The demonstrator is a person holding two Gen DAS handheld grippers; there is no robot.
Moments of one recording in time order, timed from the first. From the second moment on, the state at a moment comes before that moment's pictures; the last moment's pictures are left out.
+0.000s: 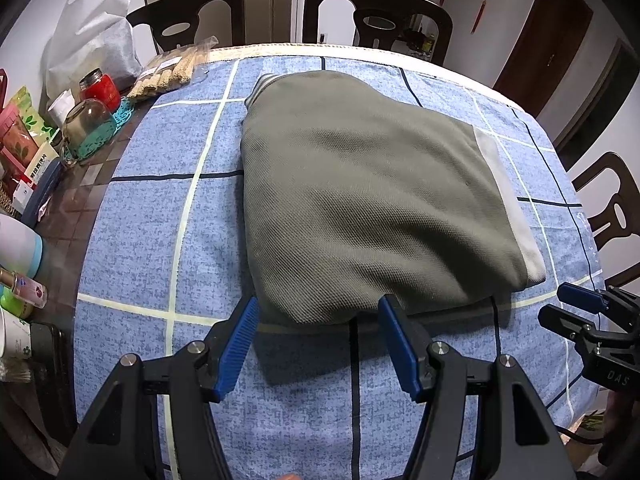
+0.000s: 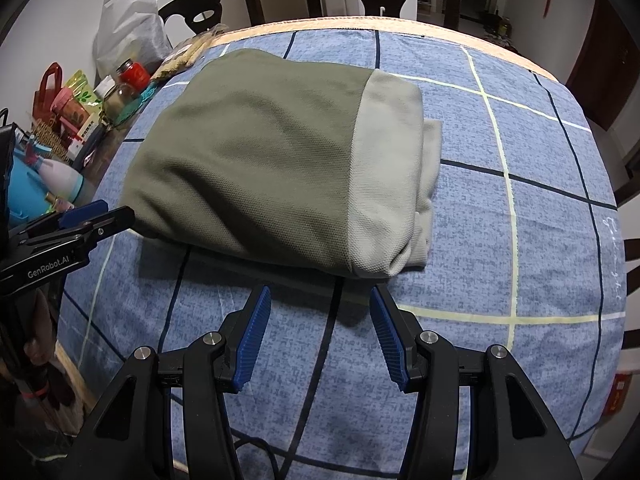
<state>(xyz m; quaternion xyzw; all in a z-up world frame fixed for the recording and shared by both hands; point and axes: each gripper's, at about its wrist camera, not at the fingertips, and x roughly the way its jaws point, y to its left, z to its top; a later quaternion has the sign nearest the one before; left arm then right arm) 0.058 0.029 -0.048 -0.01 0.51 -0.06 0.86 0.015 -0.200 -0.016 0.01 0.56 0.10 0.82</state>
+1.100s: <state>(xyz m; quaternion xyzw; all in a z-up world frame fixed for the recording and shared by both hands) 0.059 0.030 -0.050 -0.02 0.51 -0.05 0.86 0.017 -0.196 -0.018 0.01 0.57 0.11 0.82</state>
